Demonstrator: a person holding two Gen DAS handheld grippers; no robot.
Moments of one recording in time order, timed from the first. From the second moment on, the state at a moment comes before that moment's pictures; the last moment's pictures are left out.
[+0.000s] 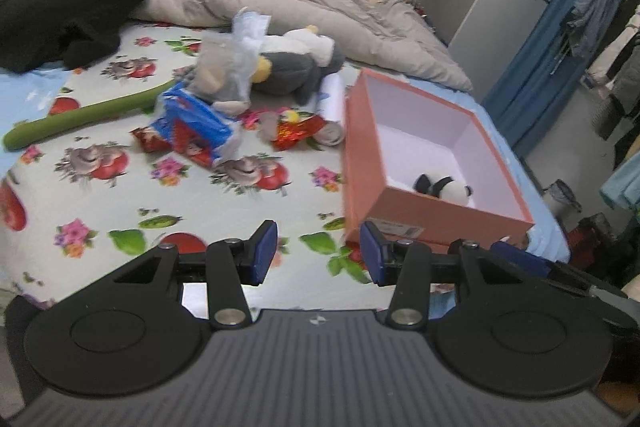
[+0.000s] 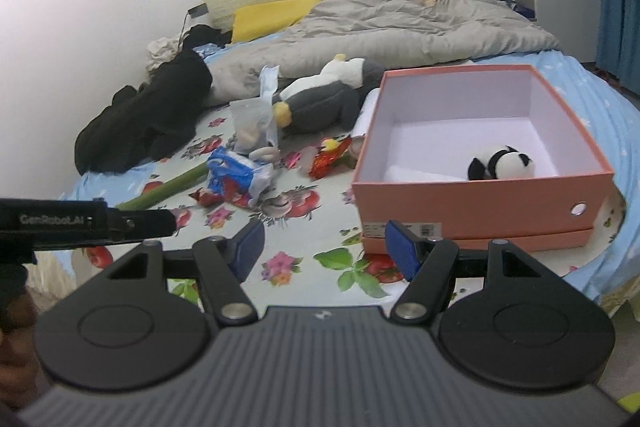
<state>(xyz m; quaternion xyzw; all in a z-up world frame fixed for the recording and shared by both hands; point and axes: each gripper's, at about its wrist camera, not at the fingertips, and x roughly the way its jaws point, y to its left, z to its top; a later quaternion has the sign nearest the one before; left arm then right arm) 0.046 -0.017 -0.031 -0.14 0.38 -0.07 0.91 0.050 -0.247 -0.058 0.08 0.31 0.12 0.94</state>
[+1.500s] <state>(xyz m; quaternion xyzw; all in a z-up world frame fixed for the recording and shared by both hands) 0.180 0.053 -0.107 -0.19 0.44 0.00 0.88 0.167 -0.179 -0.120 0.04 0.34 0.15 0.93</state>
